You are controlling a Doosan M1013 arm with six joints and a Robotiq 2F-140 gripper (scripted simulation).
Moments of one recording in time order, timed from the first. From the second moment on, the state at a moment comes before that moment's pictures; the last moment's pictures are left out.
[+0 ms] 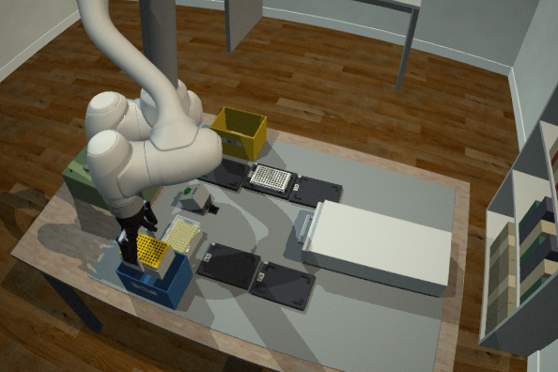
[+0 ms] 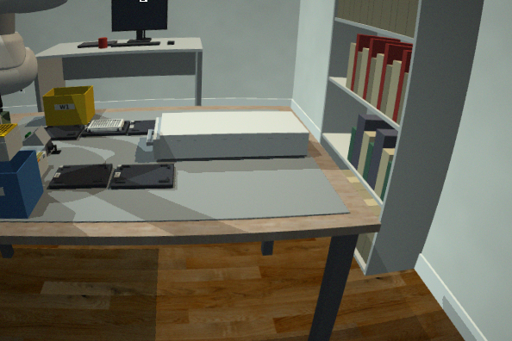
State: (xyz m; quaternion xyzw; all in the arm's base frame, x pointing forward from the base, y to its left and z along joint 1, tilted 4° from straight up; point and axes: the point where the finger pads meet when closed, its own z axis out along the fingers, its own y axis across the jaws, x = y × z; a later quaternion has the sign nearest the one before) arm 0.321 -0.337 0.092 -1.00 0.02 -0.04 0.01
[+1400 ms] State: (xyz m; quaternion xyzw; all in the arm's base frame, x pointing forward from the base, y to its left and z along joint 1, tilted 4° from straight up) arm 0.321 -0.337 0.092 -1.00 0.02 -0.04 0.01
